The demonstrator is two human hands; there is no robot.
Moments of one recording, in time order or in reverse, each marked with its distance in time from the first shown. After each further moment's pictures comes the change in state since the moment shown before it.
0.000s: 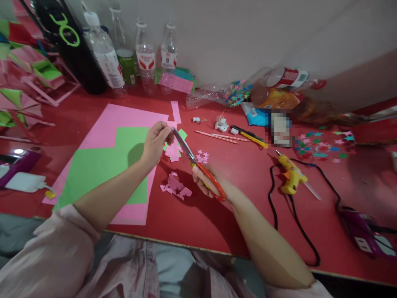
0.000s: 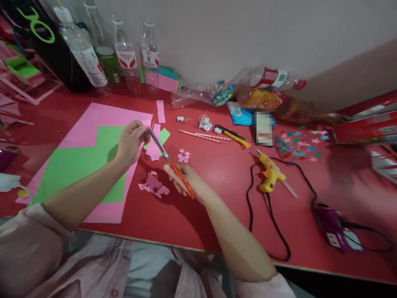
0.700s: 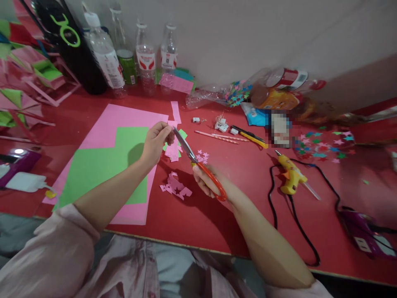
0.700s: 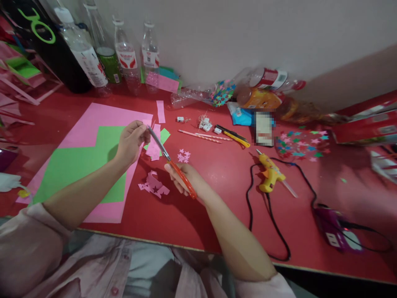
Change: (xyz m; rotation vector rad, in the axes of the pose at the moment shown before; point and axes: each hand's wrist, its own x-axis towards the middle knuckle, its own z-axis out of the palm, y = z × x) left_hand 0.002 0.001 -0.001 -0.008 -0.032 -0.016; right_hand -0.005 -0.008 0.001 -0.046 0.032 0.000
